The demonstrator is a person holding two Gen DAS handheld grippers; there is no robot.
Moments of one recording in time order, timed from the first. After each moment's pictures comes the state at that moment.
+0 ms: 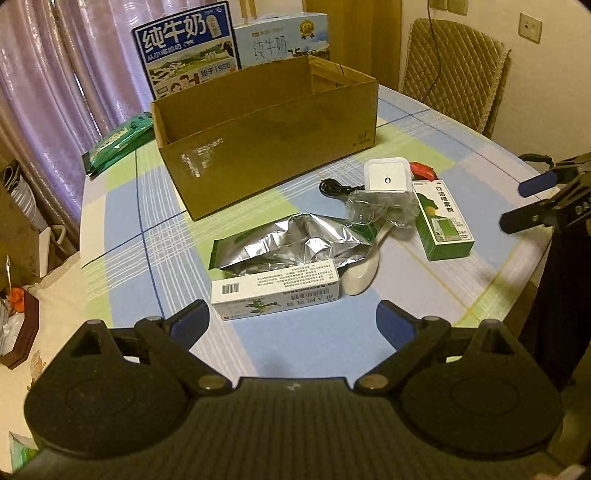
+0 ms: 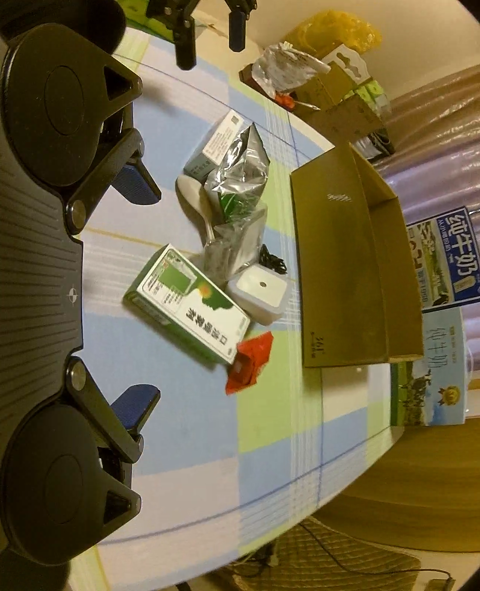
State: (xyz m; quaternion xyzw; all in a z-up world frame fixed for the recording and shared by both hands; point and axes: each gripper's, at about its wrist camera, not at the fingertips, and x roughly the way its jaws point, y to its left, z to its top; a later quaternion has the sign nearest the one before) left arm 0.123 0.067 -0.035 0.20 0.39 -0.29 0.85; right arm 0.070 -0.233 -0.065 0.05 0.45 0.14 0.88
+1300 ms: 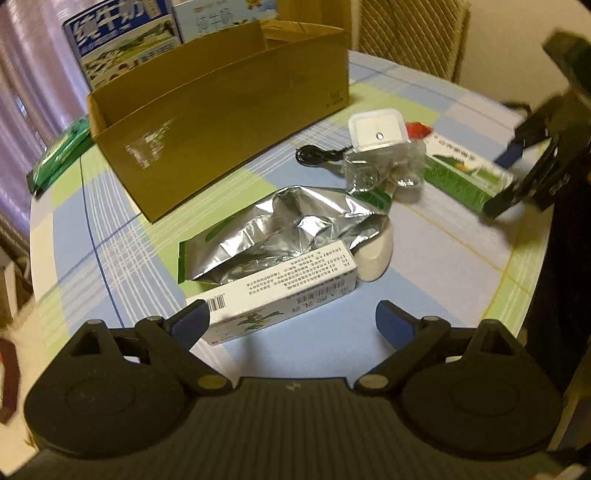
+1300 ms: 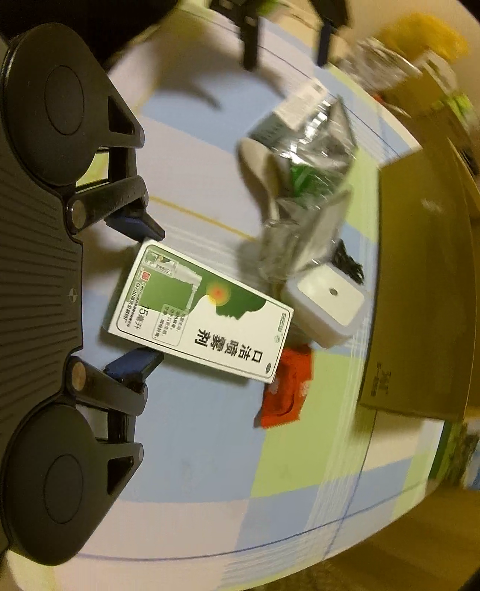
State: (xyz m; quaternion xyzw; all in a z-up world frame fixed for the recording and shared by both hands) left arm 0.170 0.054 -0.094 0.26 0.39 -0.37 0.80; right arm 0.116 -0.220 -0.116 -0.07 0.54 0.19 0.82
